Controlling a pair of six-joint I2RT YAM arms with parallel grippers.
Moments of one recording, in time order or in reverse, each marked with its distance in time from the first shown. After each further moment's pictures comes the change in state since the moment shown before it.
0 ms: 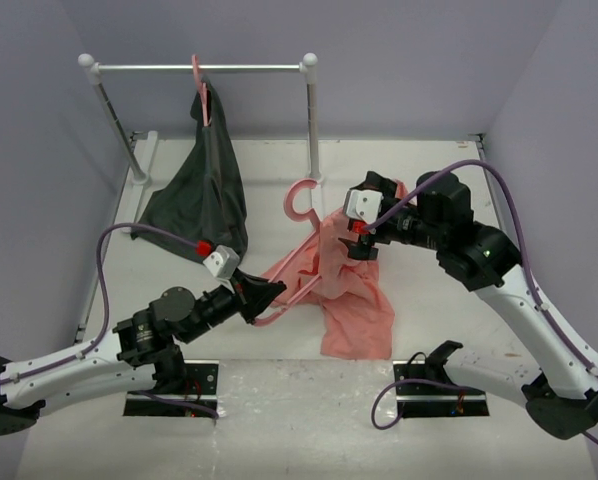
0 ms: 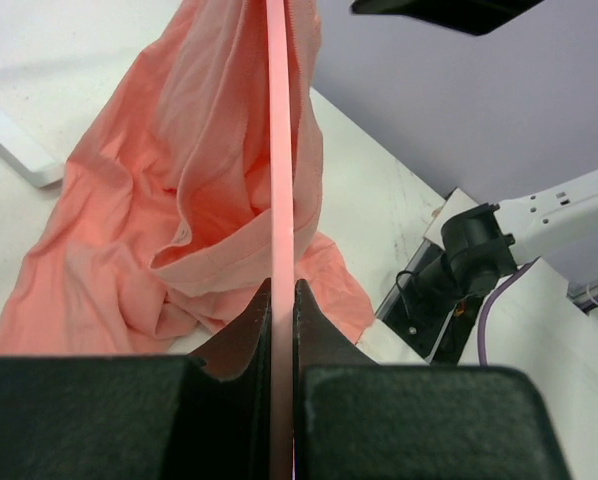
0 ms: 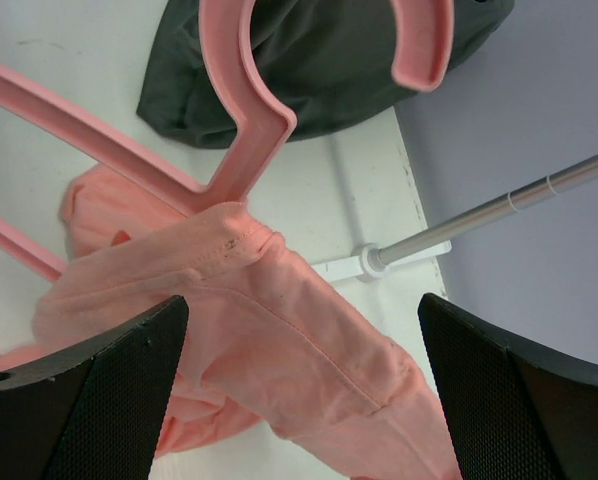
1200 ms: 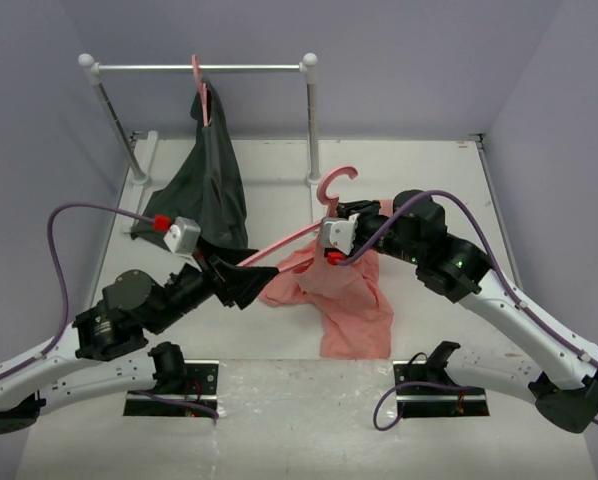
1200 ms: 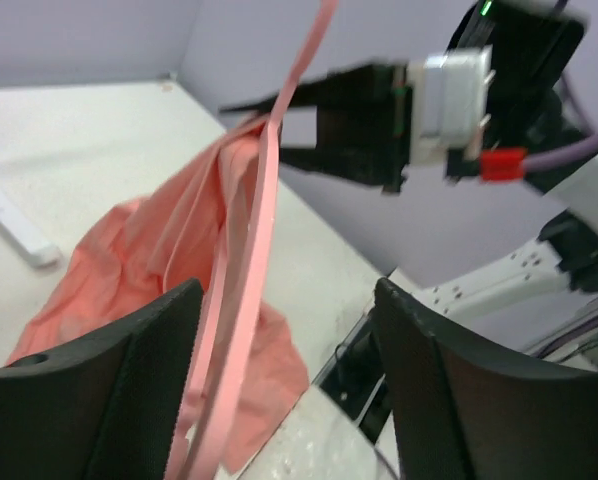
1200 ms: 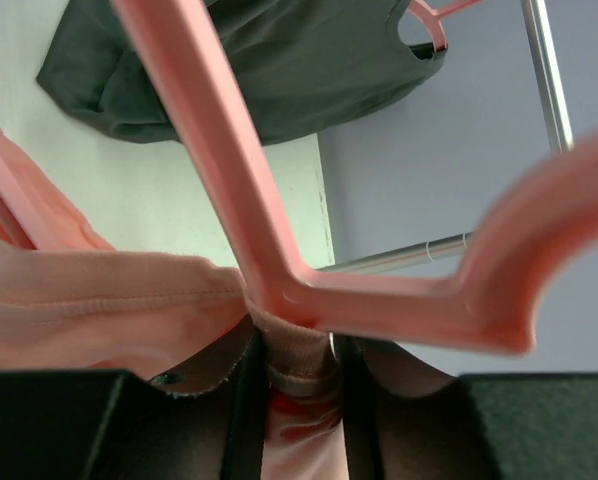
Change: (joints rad) left arm 0.000 0.044 0.355 -0.215 -0.038 -0.048; right arm 0.153 -0.004 -0.168 0.261 0.196 -0.251
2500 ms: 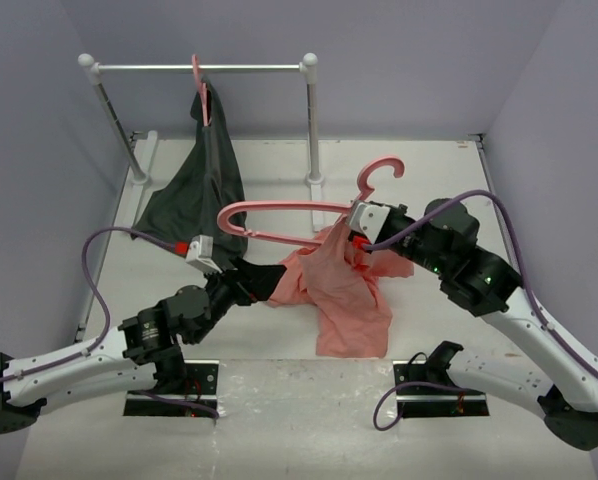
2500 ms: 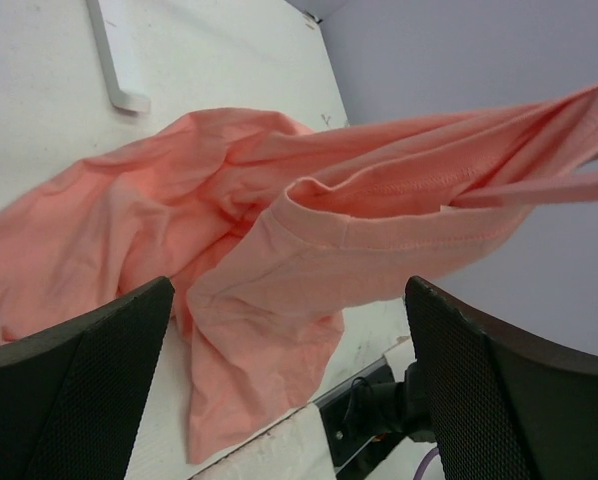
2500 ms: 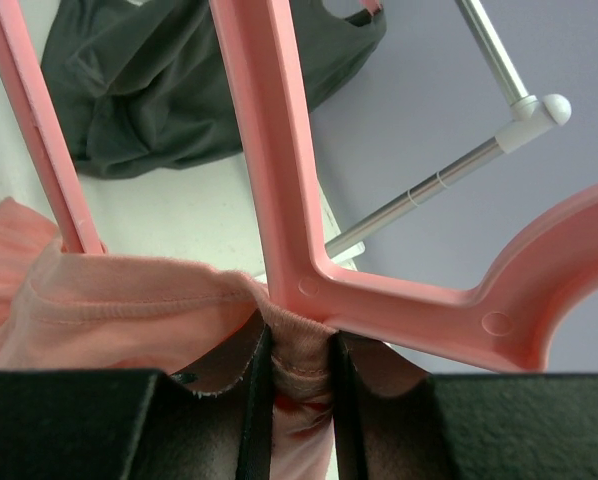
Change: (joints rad) left arm 0.005 0.010 -0.339 0.114 -0.325 -0.478; right arm -0.021 -0.120 -0.007 -0.005 0.086 0.251
